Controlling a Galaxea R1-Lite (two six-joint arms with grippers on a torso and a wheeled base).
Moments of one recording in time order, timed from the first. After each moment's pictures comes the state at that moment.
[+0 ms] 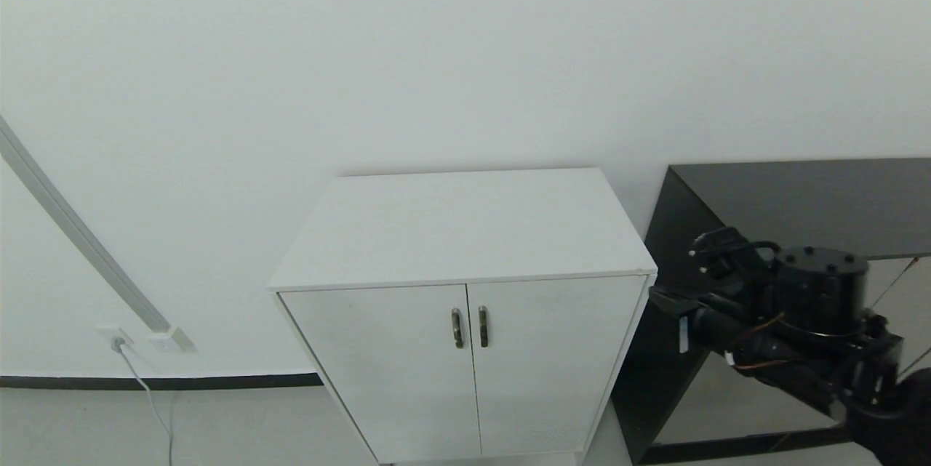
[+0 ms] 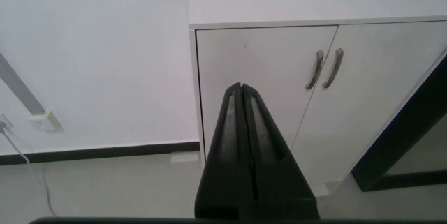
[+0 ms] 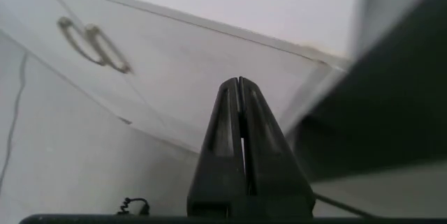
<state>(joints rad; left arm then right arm) 0.00 0.00 0.00 0.00 -0.01 0.00 0.45 1.74 -0.46 -1.03 -0.09 -0.02</state>
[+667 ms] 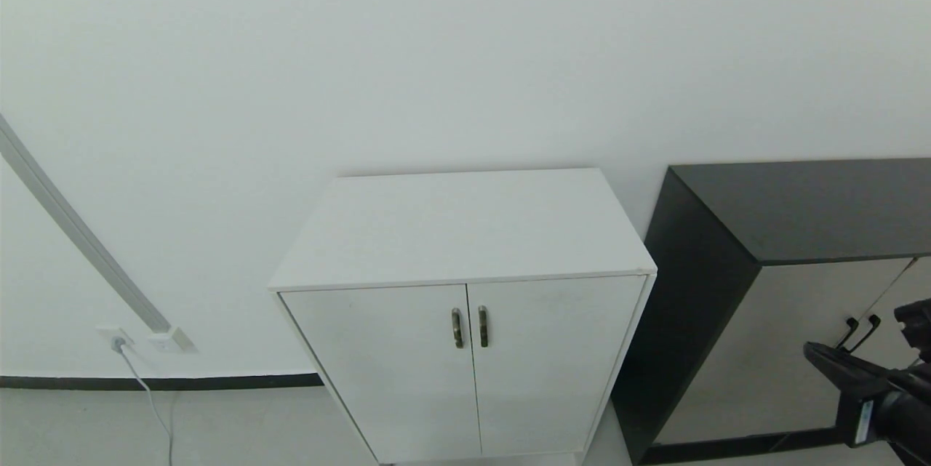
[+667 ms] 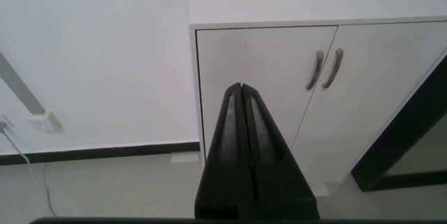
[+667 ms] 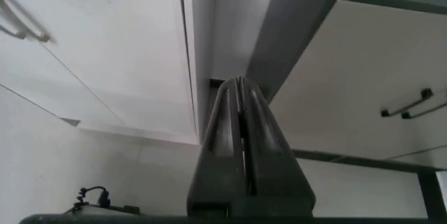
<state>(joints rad) 0.00 0.00 0.00 0.00 -0.01 0.00 0.25 1.27 -0.04 -0.99 -0.12 -0.08</state>
